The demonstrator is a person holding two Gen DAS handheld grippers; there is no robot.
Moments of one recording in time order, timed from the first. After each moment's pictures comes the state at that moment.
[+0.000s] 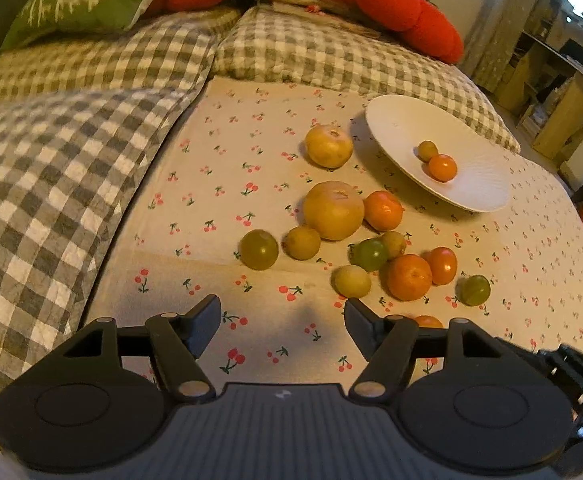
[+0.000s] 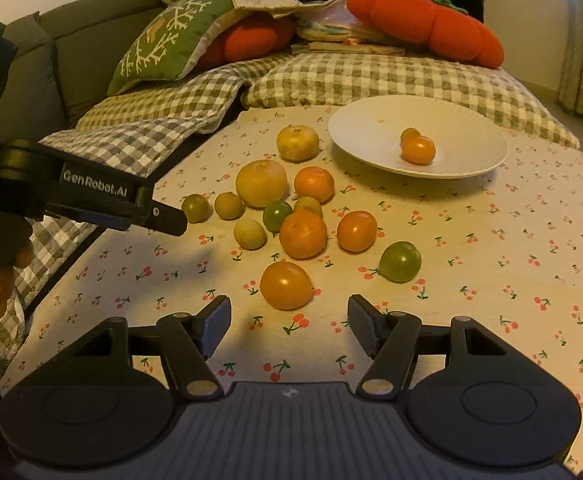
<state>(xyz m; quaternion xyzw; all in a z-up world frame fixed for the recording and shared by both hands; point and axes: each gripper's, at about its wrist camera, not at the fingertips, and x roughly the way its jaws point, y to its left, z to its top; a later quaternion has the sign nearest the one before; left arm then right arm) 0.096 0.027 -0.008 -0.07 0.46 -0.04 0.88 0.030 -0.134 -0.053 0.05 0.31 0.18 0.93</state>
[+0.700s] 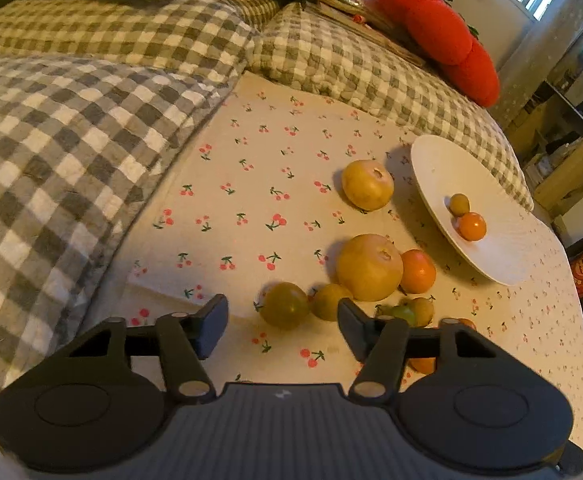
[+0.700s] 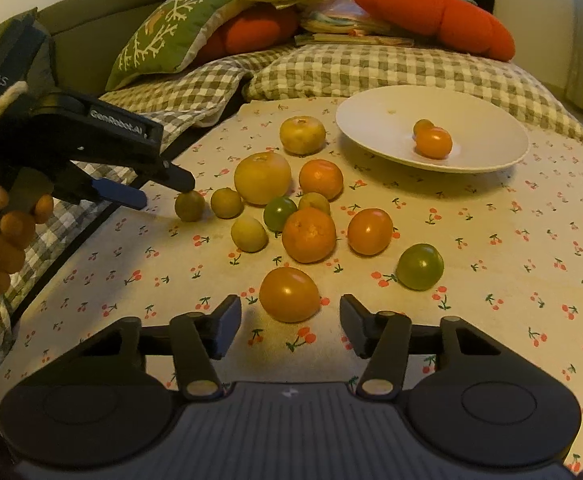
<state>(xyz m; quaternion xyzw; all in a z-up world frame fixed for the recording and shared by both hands) 0.142 0.058 -0.024 -0.15 0.46 -0.04 0.87 0.051 -0.126 -0.065 0.05 0.32 0.18 0.93</state>
